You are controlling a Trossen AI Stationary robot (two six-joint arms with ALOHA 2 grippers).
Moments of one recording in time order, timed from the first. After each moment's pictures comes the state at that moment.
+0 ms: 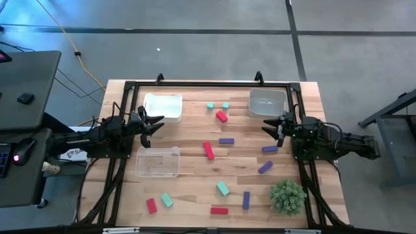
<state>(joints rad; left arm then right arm) 0.27 0.02 0.01 0.03 -0.12 -0.15 -0.16 0.01 0.09 -0.22 0.11 0.38</state>
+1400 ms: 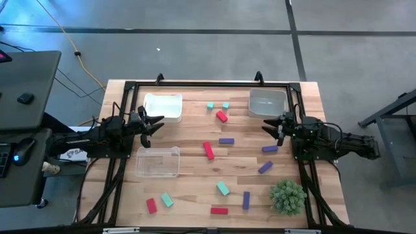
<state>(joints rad) 0.27 0.02 0.01 0.03 -0.12 -0.15 -0.16 0.01 0.09 -0.21 0.12 0.45</state>
